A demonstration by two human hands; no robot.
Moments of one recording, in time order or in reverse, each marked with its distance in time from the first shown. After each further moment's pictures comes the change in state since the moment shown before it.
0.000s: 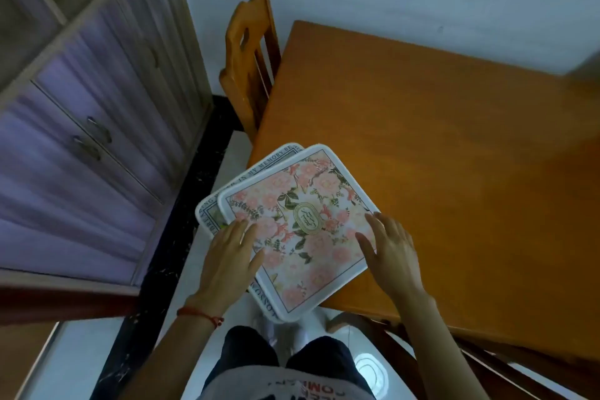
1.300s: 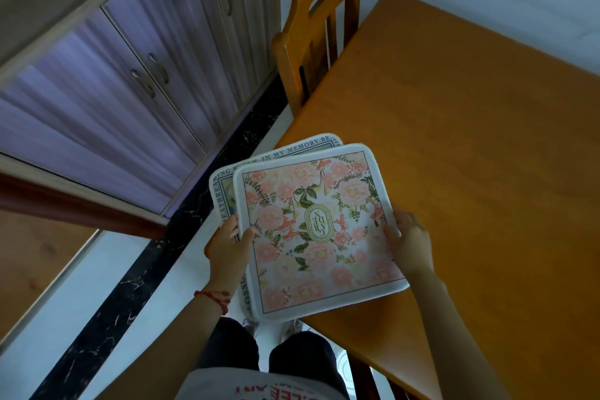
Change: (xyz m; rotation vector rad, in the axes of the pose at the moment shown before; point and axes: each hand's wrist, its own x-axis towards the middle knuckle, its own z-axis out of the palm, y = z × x) left_hand 0.023 0.044 0.032 -1.059 0.272 -1.108; right_hand 0.120 0.071 0.052 0.276 -0.217 -0.038
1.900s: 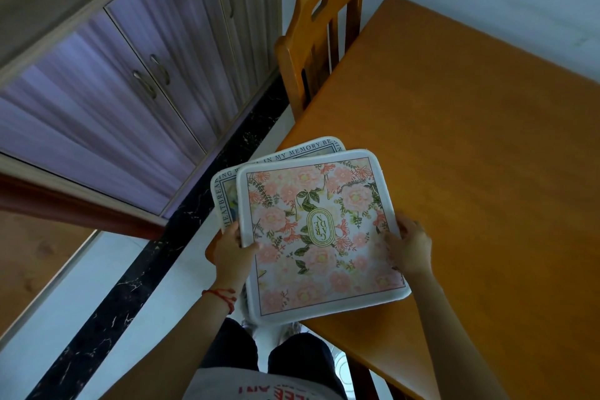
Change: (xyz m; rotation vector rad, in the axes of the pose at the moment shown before) left_hand 0.007 -0.006 0.004 0.052 -0.019 0.045; right_hand 0.004 0.001 0.007 0.124 0.027 0.121
